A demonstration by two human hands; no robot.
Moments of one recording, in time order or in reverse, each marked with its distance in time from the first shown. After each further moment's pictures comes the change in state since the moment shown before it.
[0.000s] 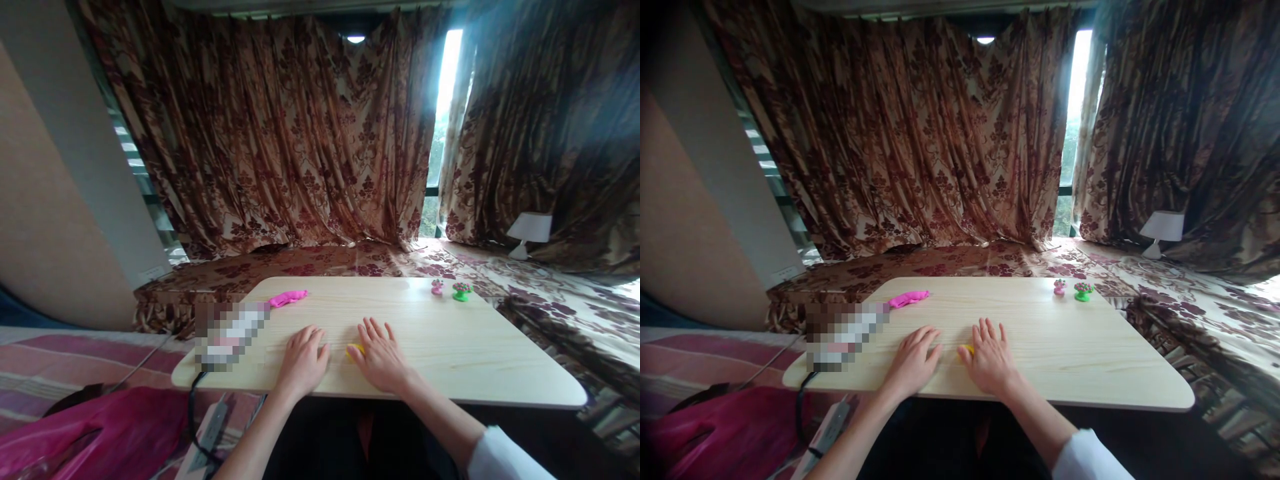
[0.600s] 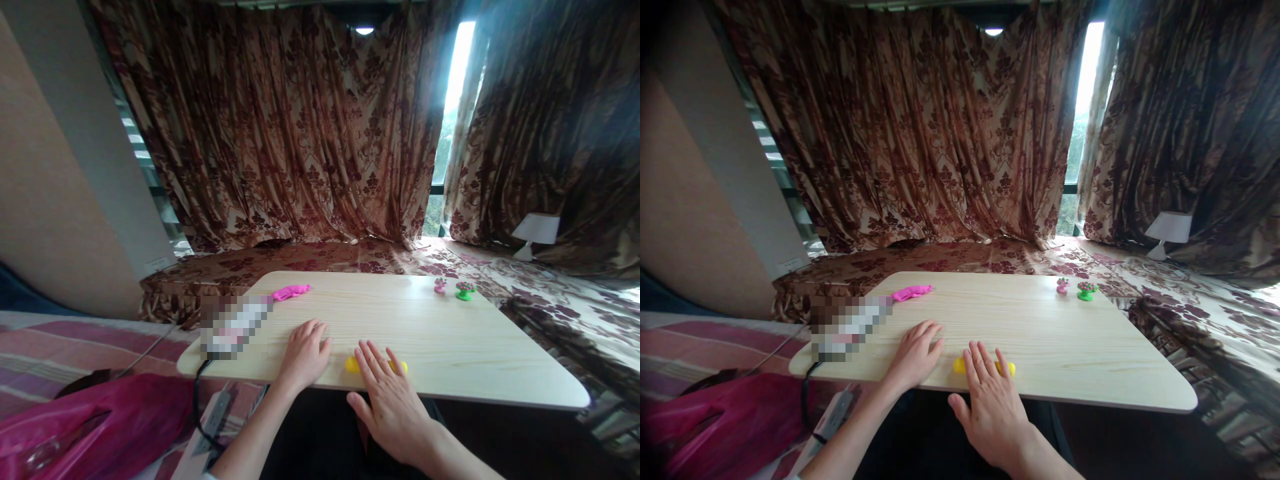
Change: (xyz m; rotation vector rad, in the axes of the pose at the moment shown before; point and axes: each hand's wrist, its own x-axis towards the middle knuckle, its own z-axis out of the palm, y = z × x) left_hand -0.001 0.002 -0.001 -0.014 0.012 -0.009; right_hand -0.066 -0.019 -0.003 0.050 0.009 -0.204
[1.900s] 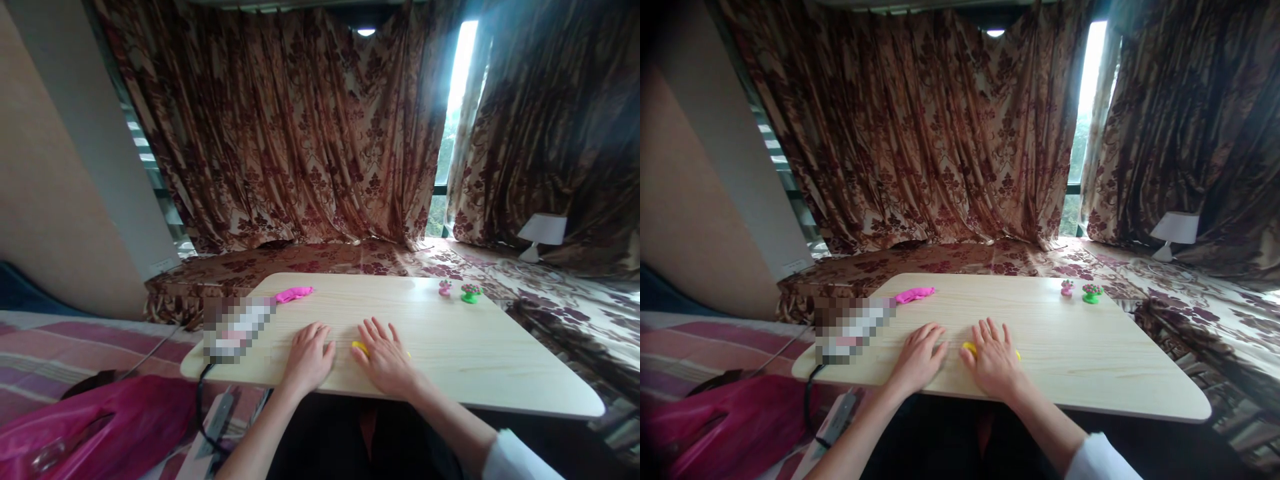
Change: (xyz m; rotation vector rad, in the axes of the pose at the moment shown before) left_hand 0.000 -0.002 0.001 -0.014 0.005 0.009; right_hand 0.059 0.026 0.002 -0.030 -0.018 0.136
